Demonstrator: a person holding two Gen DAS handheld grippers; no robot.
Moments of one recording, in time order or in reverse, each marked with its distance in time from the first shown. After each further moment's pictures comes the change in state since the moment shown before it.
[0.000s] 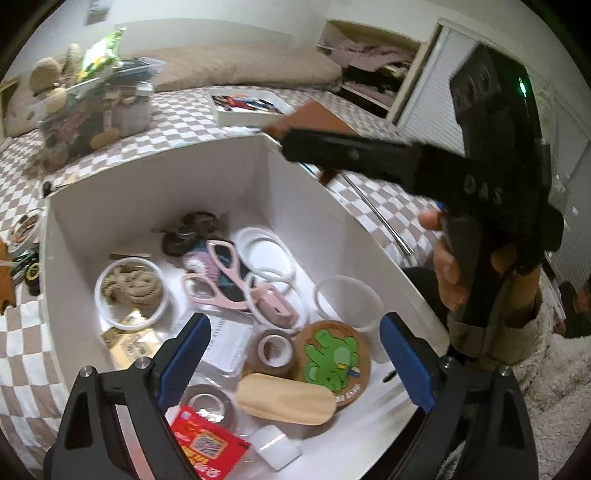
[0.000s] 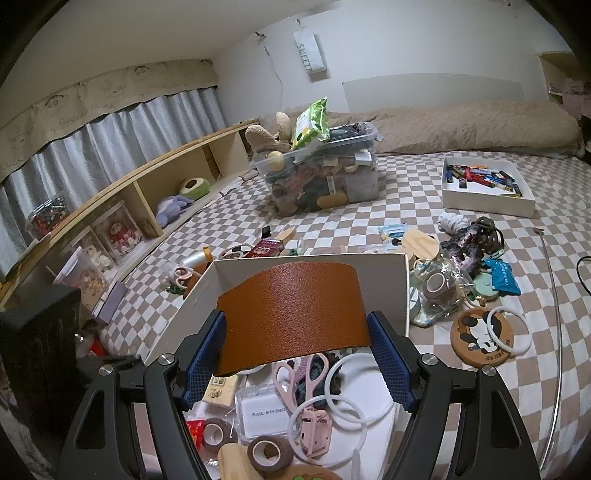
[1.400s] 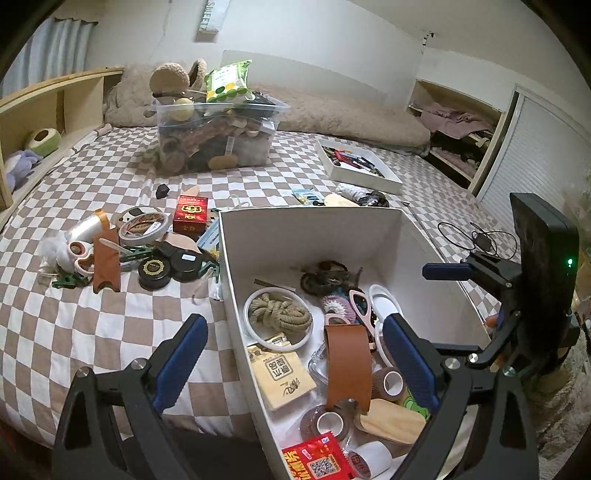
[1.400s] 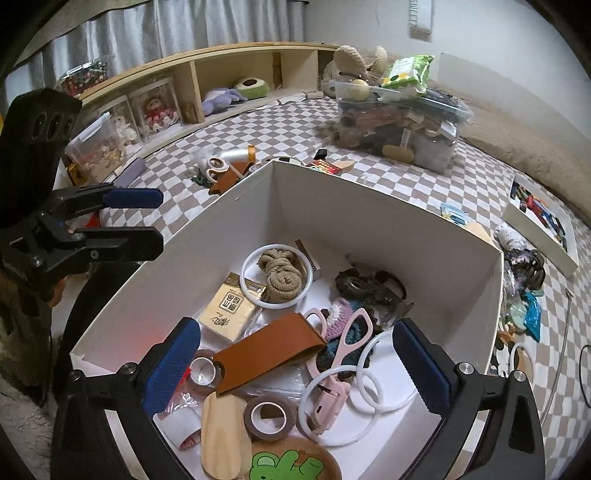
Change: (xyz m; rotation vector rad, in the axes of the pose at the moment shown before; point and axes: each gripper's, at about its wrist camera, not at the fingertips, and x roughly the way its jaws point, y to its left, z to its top) left arm -0.060 0.082 -0.009 -0.181 -0.201 0.259; right arm 0.049 0.059 -0.023 -0.371 0.293 0.029
